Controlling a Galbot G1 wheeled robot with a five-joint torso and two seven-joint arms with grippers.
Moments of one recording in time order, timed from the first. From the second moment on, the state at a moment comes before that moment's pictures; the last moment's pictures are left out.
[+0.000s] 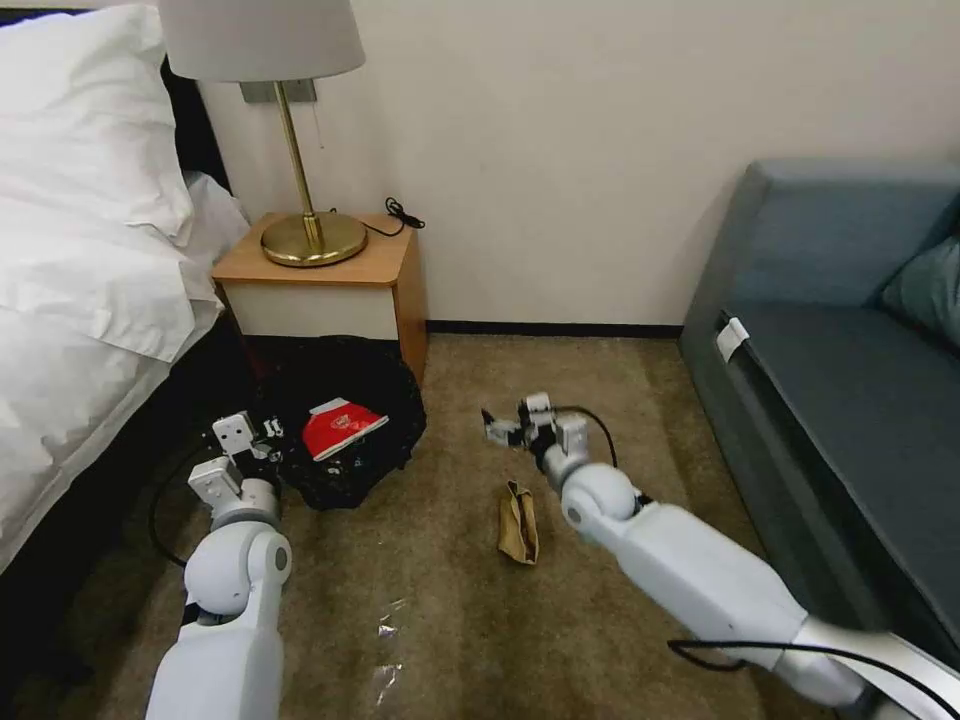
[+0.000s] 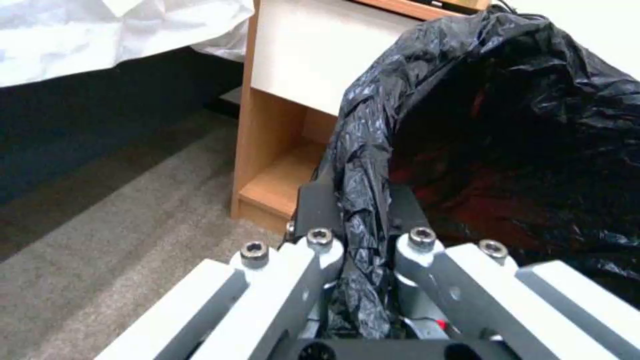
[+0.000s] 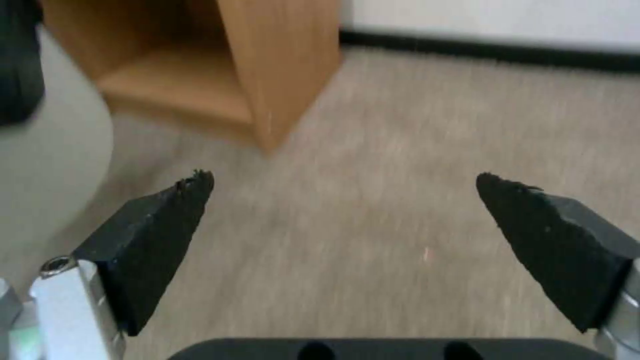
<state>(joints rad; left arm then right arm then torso) 1.18 -1.47 -0.67 -1.87 -0.34 0.29 -0.22 -0.60 1.07 -0.43 1.39 0.89 -0.12 0.27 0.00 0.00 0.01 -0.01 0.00</state>
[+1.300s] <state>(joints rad) 1.26 -1.48 -0.67 -1.94 -0.32 0.29 -0.23 -0.64 1.06 -0.61 1.14 0.95 -0.23 0.14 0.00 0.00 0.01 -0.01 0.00</state>
